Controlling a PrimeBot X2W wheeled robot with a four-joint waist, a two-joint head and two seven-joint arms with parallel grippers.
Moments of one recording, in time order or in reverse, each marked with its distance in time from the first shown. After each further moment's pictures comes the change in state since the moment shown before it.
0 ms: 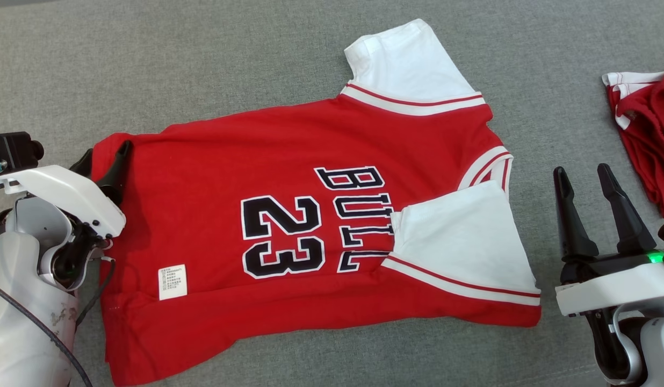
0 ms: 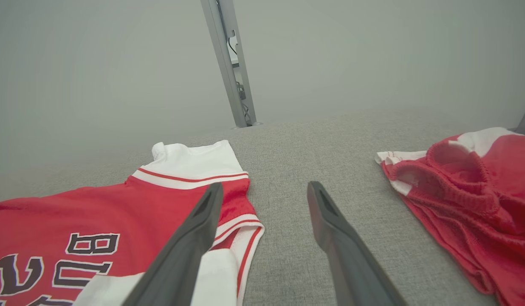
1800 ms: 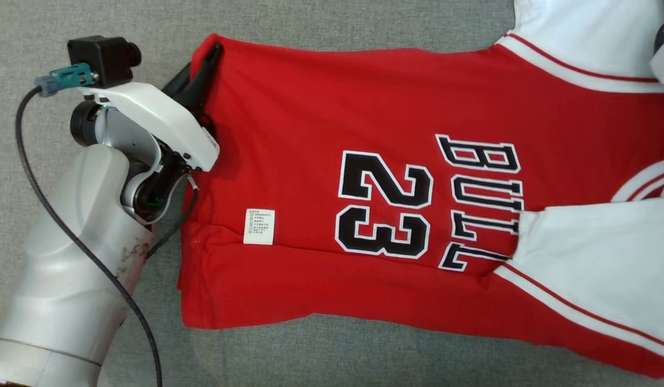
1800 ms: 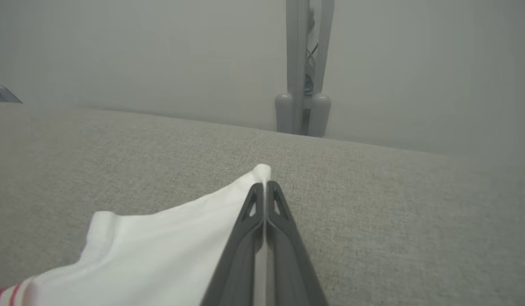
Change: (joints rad) left arm -0.256 -0.067 -0.365 -0.016 -0.145 -0.028 -0.190; right arm -0.958 -0.401 0.539 0.734 0.353 0.000 0.171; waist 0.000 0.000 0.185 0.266
